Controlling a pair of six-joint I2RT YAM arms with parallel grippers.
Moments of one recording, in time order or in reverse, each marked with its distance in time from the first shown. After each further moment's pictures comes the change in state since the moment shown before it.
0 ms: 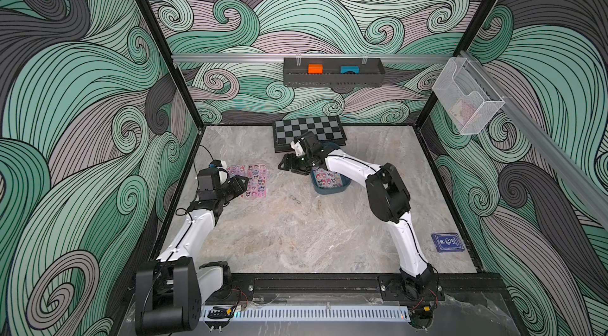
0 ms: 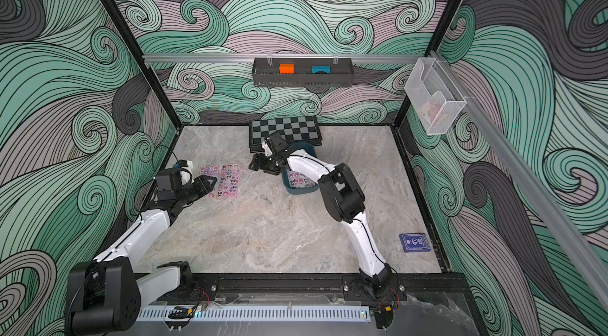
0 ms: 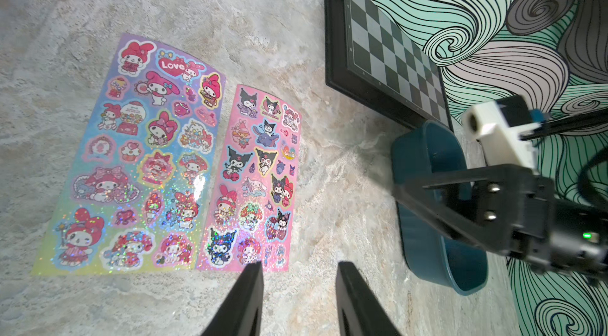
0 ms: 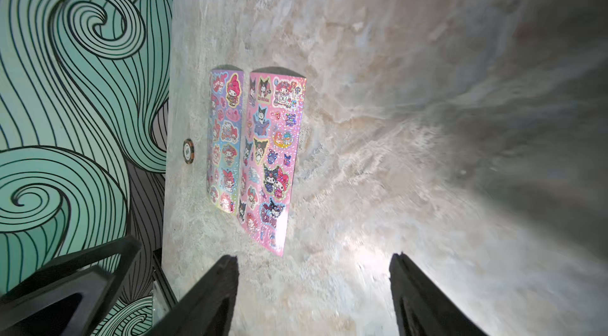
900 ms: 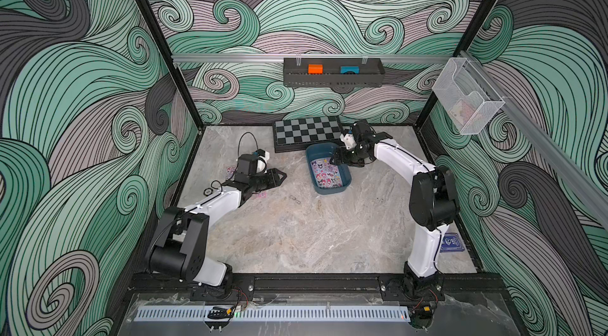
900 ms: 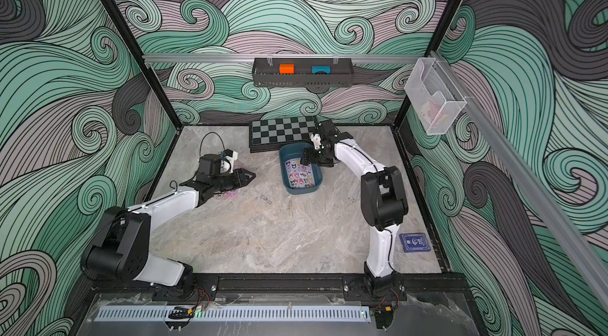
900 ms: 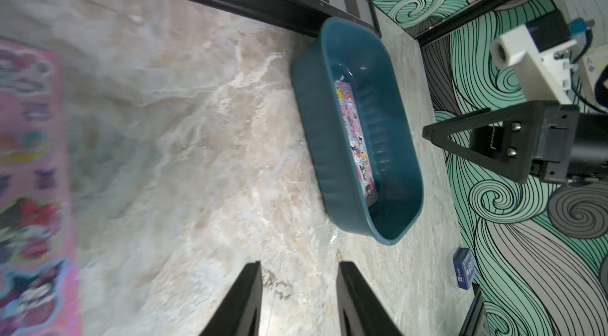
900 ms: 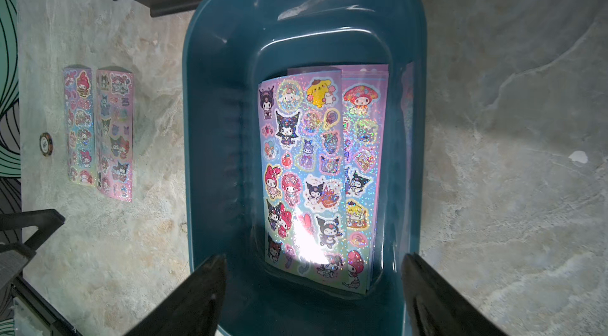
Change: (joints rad) left arm -0.409 0.385 0.241 0.127 0.072 -0.051; right arm -0.317 -0.257 -0.242 -0.290 0.101 -0.395
